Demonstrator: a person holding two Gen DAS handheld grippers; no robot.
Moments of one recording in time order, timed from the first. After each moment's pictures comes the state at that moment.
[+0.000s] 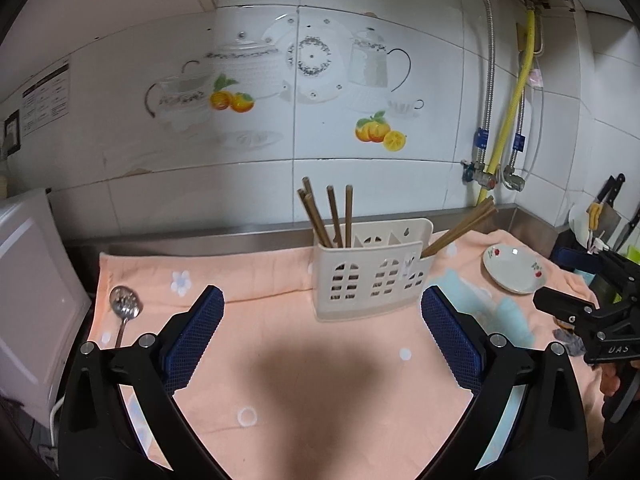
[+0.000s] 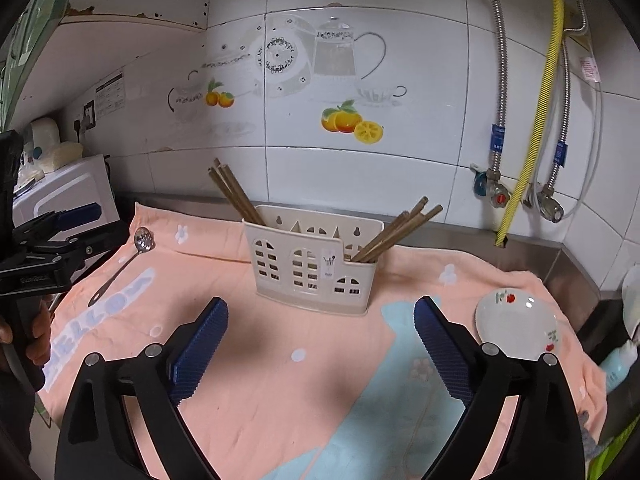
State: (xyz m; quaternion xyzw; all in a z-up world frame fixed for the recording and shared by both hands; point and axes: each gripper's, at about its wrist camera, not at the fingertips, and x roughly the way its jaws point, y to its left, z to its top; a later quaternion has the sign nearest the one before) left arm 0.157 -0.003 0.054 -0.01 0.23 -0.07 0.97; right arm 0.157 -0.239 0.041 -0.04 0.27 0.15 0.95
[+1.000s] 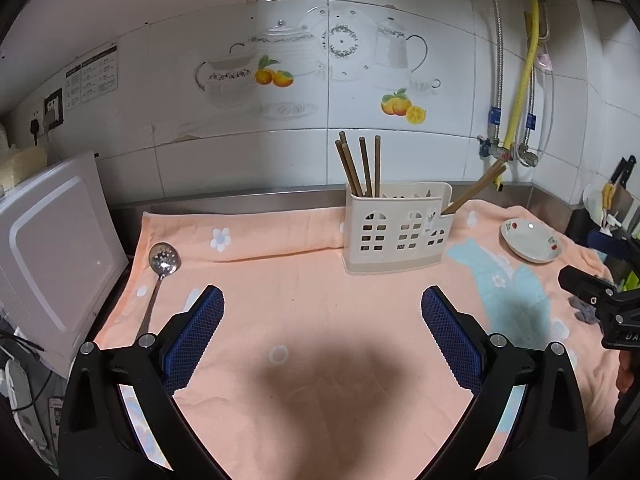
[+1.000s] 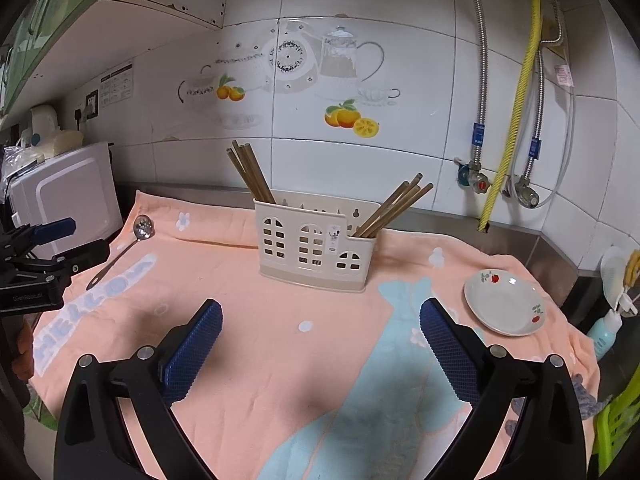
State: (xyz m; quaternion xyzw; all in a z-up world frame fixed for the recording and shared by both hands) left arm 0.092 0.013 0.026 0.00 0.25 -0.02 0.97; right arm 0.096 -0.223 0.022 -0.06 0.25 0.12 0.96
